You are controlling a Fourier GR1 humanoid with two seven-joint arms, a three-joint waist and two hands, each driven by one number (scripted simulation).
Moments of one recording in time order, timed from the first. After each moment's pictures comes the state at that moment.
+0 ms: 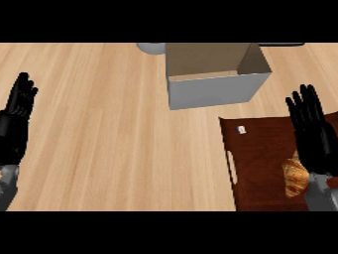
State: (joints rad) left arm -0.17 0.59 -0.22 -1.50 0.31 0.44 -0.08; right arm -0.10 -0.32 0.09 -1.52 -0.48 -0.21 -0.16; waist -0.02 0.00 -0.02
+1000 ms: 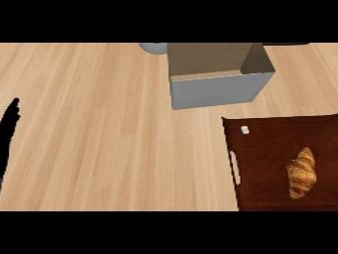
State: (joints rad) left arm -0.11 0.66 -0.22 -1.29 0.19 0.40 0.01; right arm 0.21 -0.59 -0.07 -1.10 -0.22 0.05 -0.87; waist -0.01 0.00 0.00
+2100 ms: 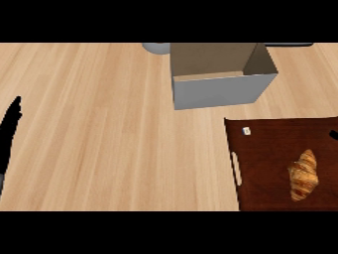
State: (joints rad) left arm -0.12 0.62 -0.17 -1.26 0.12 0.35 0.02; right arm 0.02 -0.88 0.15 -1.22 0.24 0.18 -0.30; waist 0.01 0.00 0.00
